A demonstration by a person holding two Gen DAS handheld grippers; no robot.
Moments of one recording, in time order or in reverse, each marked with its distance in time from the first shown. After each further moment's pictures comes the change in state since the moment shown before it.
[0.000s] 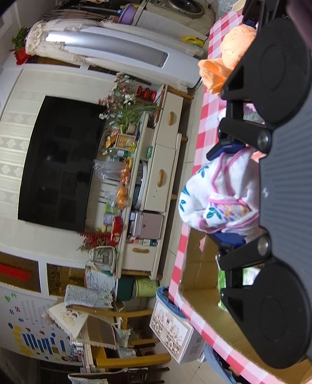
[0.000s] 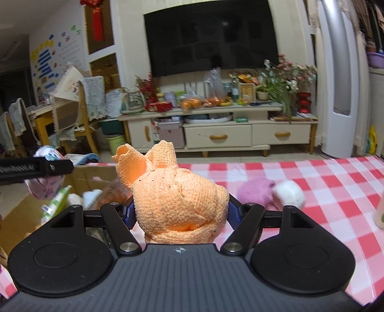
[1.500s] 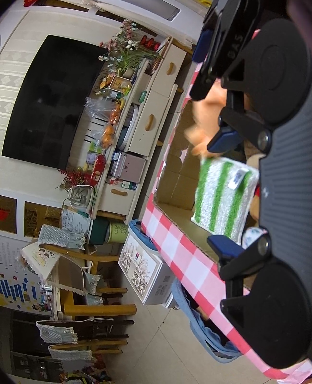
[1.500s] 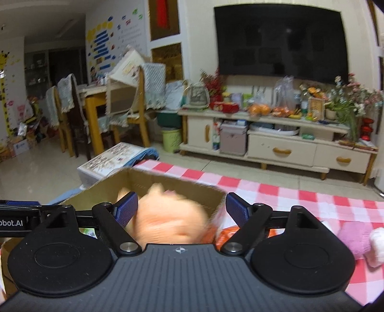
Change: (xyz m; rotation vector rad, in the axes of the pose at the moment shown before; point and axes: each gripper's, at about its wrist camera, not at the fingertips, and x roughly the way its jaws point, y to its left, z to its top) left arm -0.006 0.093 -0.005 -0.137 0.095 0.220; right arm 0.064 0.095 0.034 -0.184 0.022 0.249
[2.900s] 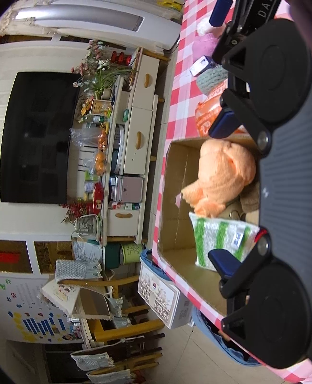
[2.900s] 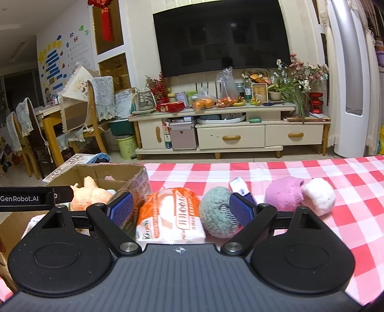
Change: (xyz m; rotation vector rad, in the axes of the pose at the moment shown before) left arm 0.001 -0.085 -0.020 0.213 -0.018 -0.015; right arm -0.066 -0.044 -0.039 0.179 -0.025 -0.208
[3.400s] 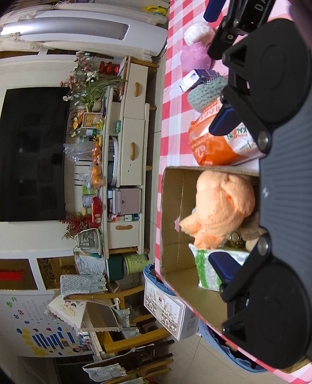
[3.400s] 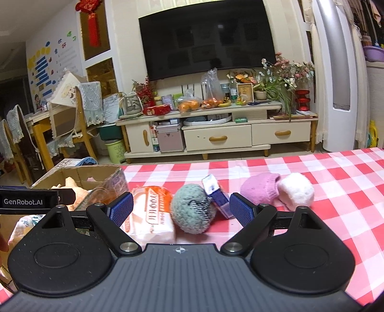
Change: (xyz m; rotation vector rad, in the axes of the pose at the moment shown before) left arm 0.002 -0.037 -0.004 0.076 0.008 -0.016; right arm -0.005 -0.011 -0.011 0.037 -0.018 -0.051
